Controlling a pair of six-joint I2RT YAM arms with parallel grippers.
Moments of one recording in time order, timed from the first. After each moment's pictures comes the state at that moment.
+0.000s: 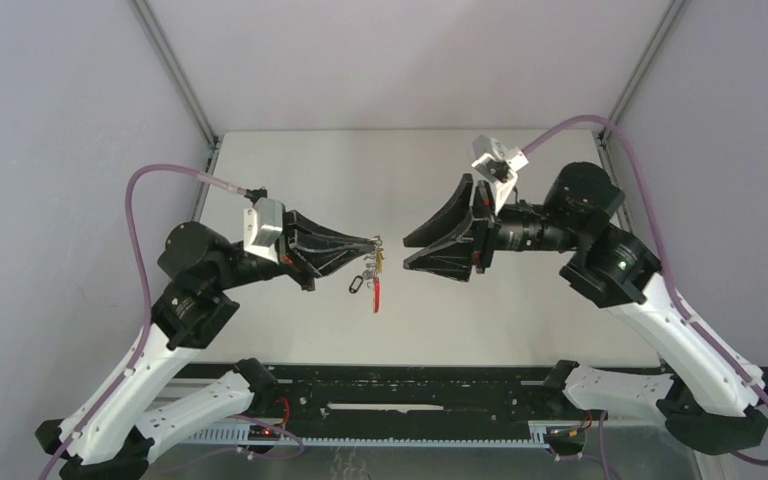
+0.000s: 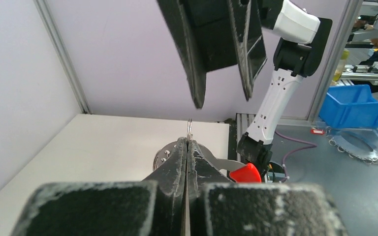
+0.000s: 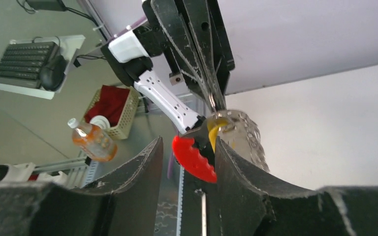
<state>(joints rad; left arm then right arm) -0.72 0.76 1.09 -0.04 0.67 -0.14 0.84 1.05 1.47 -0.34 -0.72 0.32</state>
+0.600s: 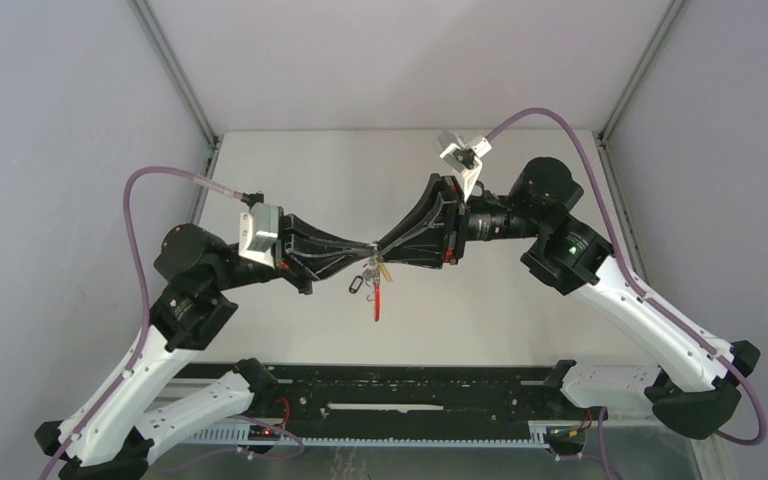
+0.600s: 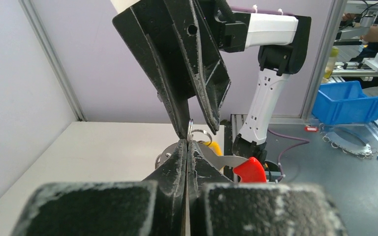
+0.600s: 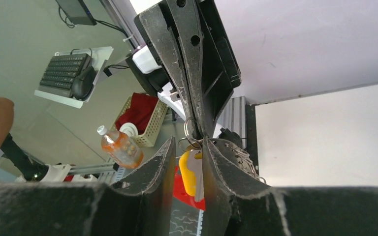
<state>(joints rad) -0.72 0.76 1.09 -0.02 0.71 -0.14 0.85 1.16 1.39 -0.06 -0.83 0.50</state>
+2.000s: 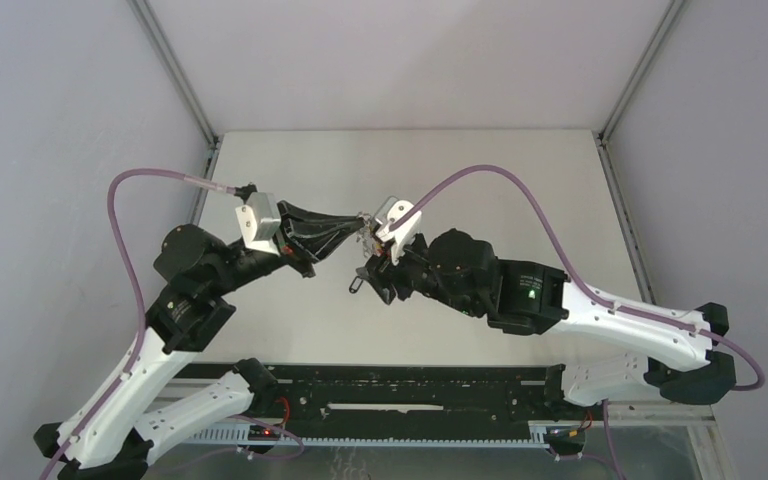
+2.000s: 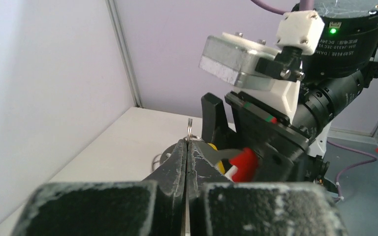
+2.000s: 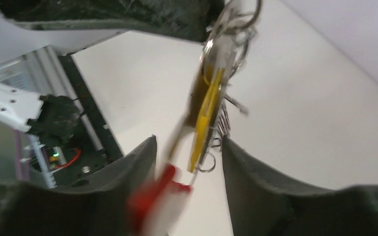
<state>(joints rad) -0.72 0.75 1.09 -0.06 0.47 -0.04 1.32 1.24 1.39 -0.41 0.31 0.04</state>
